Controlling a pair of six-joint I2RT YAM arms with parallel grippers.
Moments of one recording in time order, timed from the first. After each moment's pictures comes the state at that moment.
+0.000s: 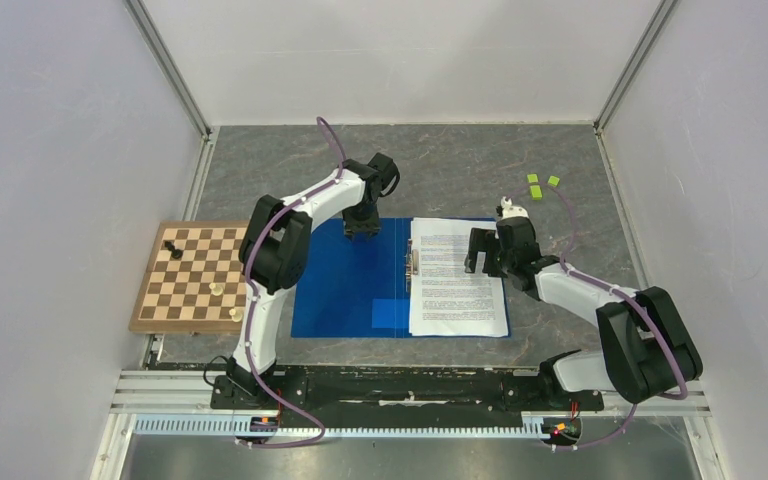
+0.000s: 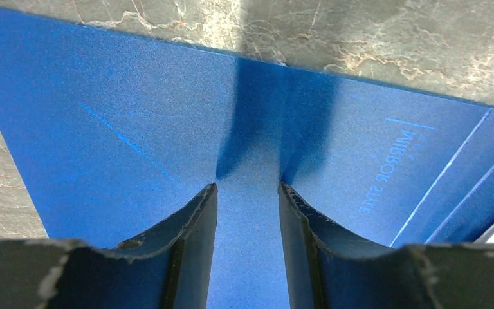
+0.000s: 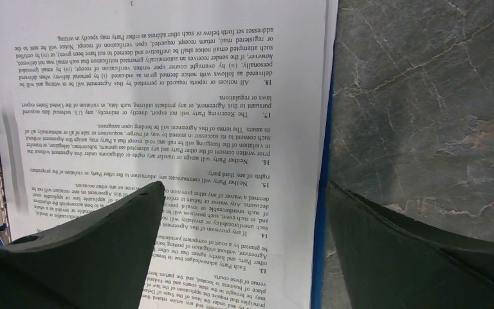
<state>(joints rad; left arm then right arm) -0.56 2.19 1.73 -0.98 -0.29 -0.66 0.34 1.35 0.54 0.01 0.09 0.38</state>
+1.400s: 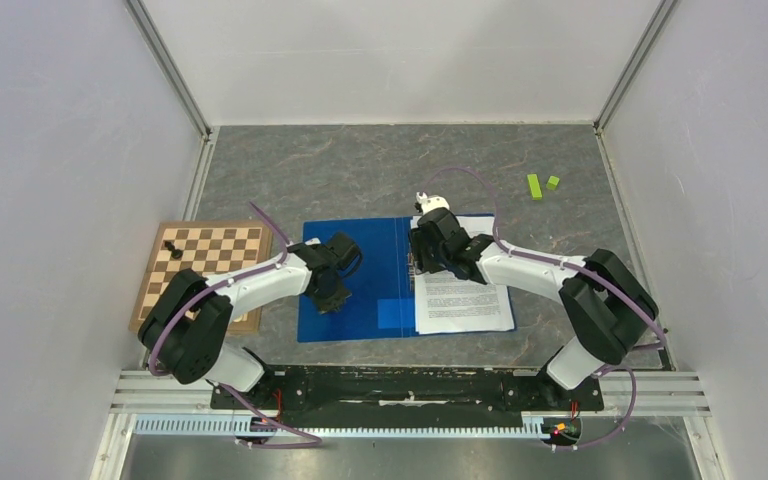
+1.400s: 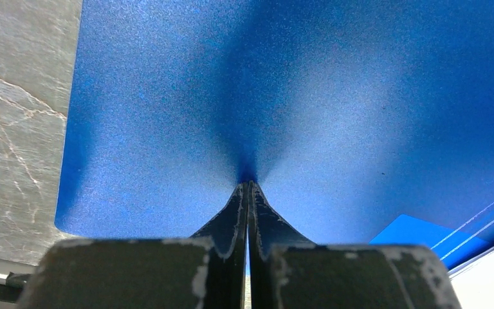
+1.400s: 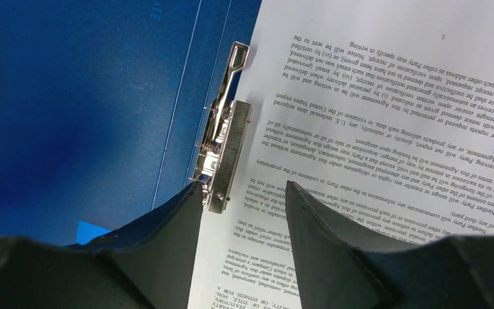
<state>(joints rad) -0.68 1.47 0.77 -0.70 -0.21 -1.16 0.74 1.60 0.91 -0.16 0.20 0.39</state>
